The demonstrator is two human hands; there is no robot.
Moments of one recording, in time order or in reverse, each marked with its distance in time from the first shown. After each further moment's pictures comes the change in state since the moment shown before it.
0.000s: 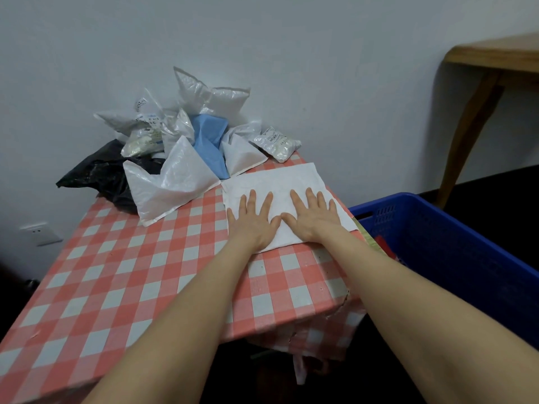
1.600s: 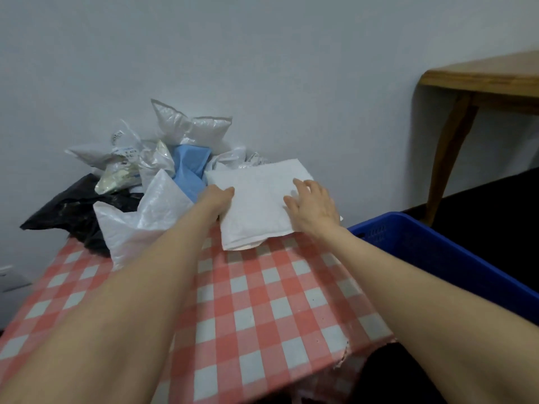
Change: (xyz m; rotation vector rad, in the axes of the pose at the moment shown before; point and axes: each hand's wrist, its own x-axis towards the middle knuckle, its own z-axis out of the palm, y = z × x) left_hand 0.101 -0.025 -0.092 -0.683 0.173 -0.294; right_hand 0.034 0.018 -0.057 0.322 0.428 0.042
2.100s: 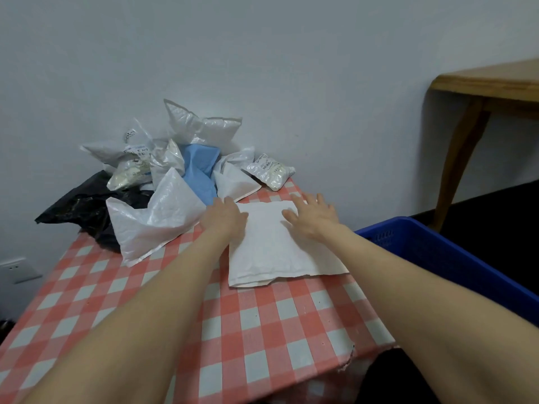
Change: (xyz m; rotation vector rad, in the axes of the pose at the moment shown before) left_hand -0.034 -0.020 0.012 0.569 0.024 0.147; right_hand 0.004 -0.009 0.005 -0.183 -0.330 -0.019
